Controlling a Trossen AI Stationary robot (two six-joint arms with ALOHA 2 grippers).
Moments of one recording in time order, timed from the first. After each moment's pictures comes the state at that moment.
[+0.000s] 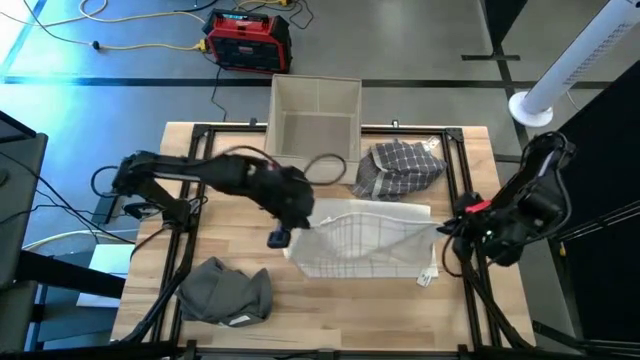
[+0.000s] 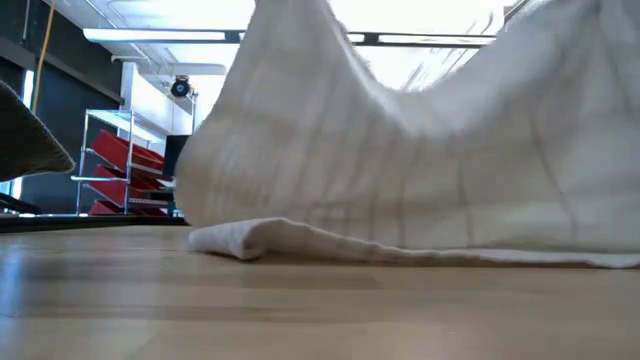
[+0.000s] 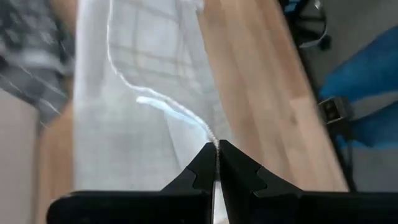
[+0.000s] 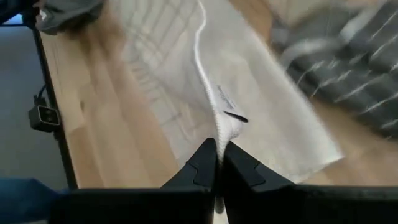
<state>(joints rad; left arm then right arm) -0.09 1.57 1.57 -0.90 0.14 0.01 0.85 0.84 0.67 -1.25 0.61 1.64</state>
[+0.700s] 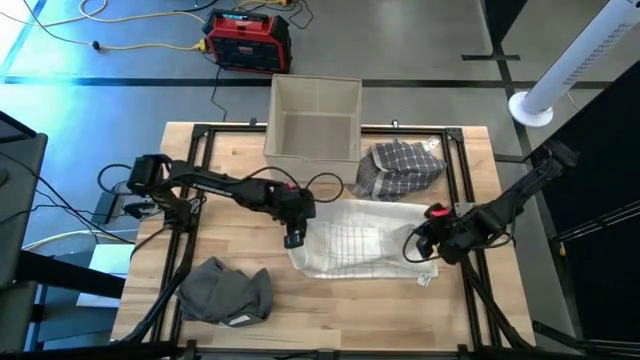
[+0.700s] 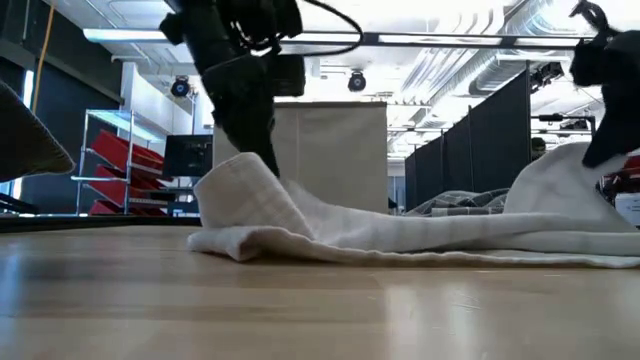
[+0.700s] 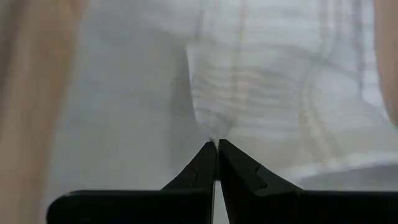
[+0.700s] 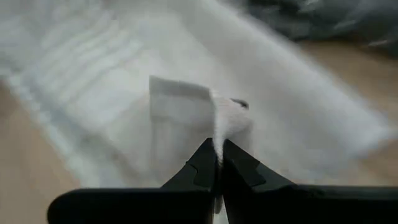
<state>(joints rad) -0.02 1.68 1.07 -0.49 0.02 -0.14 0.52 0.90 0.36 -0.58 0.40 1.32</state>
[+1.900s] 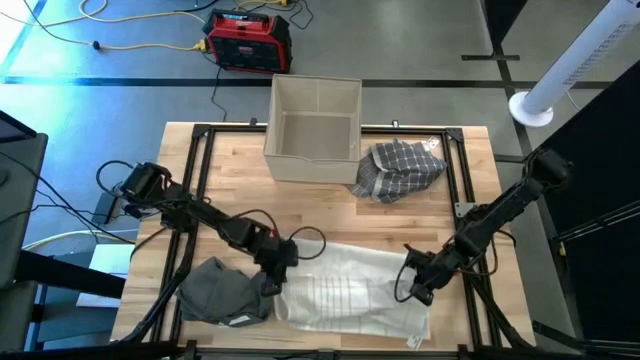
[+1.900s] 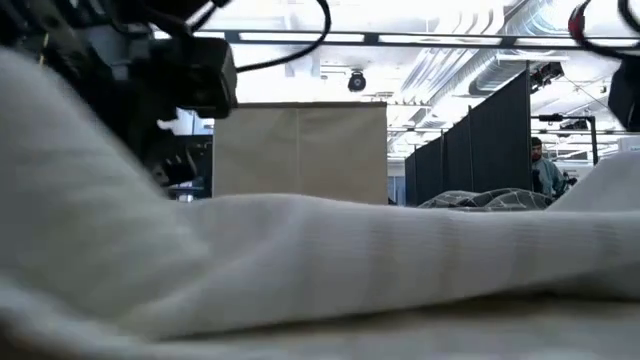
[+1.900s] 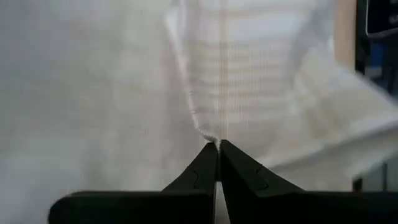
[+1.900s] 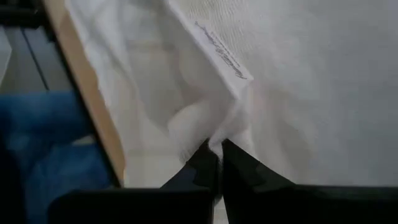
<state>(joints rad) -0.35 1.66 0.87 -0.24 0.22 -0.52 0.65 1.09 0.85 -0.78 0.00 1.09</state>
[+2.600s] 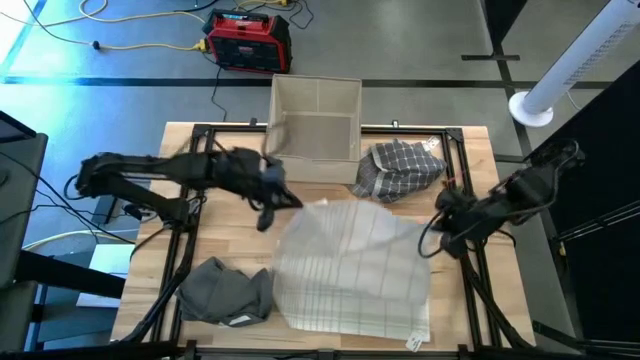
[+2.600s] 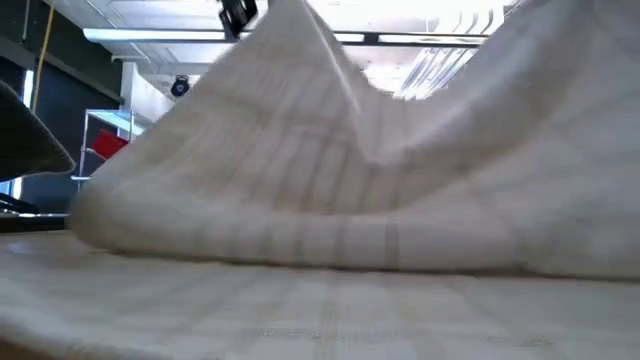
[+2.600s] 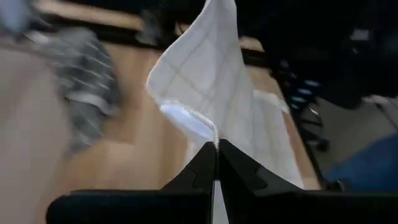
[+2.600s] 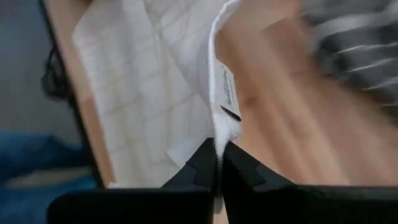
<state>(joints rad) 0.00 1.19 1.14 -0.43 0.11 -0.14 0.58 1.06 1.58 -1.55 0.78 0.99</state>
